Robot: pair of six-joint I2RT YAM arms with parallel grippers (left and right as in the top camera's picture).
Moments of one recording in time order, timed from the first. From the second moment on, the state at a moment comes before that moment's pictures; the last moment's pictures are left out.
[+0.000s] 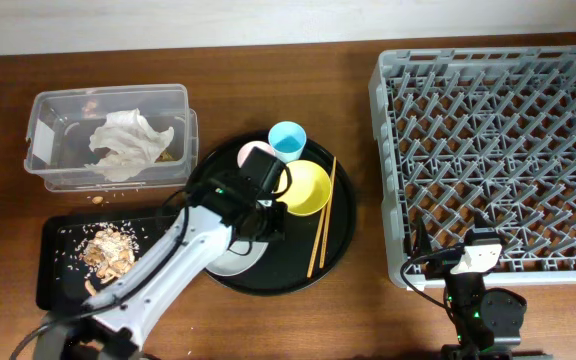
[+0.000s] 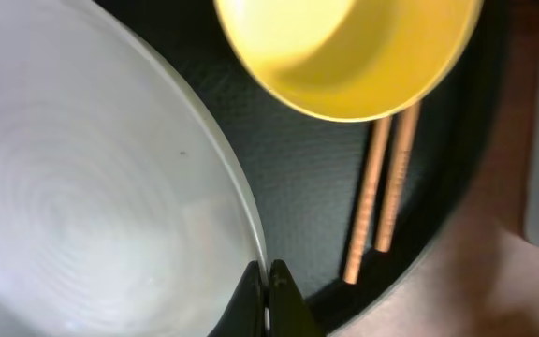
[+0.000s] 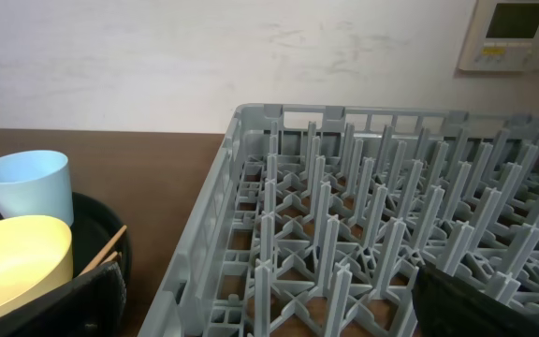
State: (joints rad) left arm -0.57 1.57 1.12 -0.82 0.09 -0.48; right arm -0.05 0.01 0.01 -0.07 -0.08 -0.01
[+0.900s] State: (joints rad) left arm -0.01 1.39 1.46 -1.17 -0.04 -0.51; right arm -0.05 0.01 0.01 -0.07 -0.08 -0.01
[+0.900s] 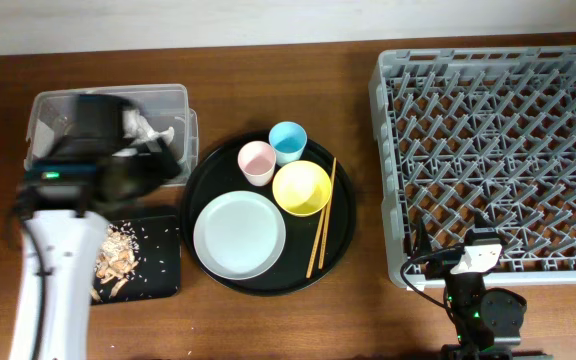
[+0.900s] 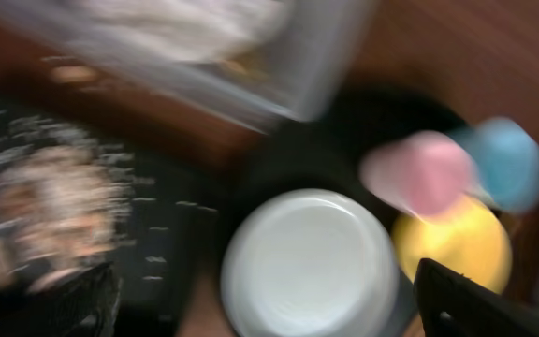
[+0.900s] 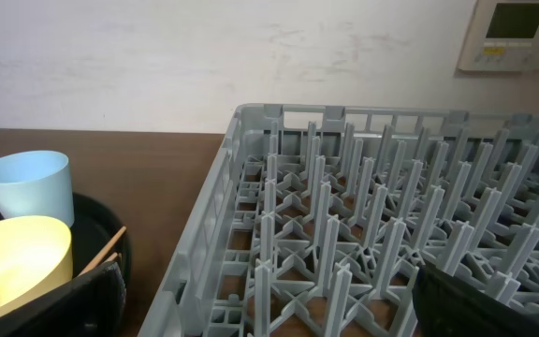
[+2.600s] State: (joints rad) left arm 0.32 1.39 1.46 -1.26 -0.06 -0.51; right arm -0.05 0.01 0.05 0.50 -0.75 1.11
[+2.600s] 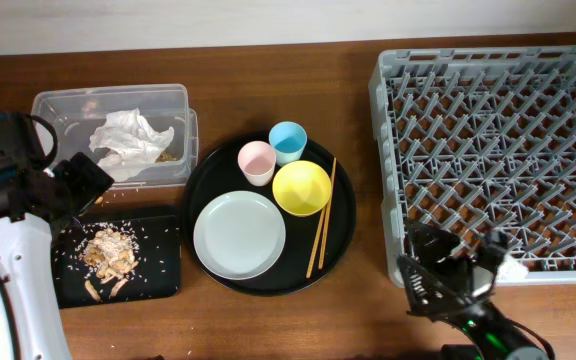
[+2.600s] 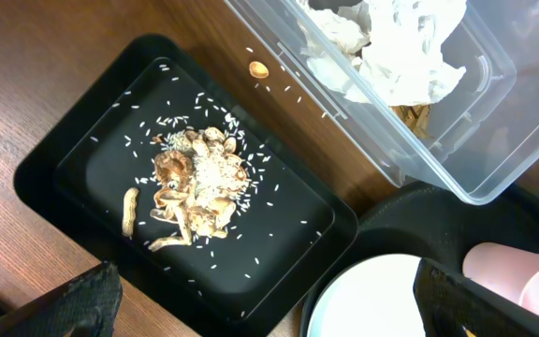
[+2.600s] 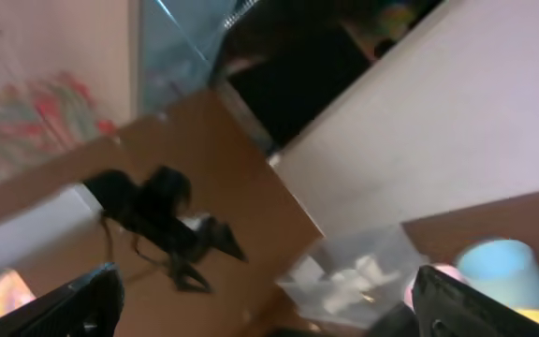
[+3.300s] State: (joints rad) left arm 0.32 1.39 1.46 -1.26 -0.06 -0.51; right arm 0.49 1.39 1.63 -1.21 -0.13 0.21
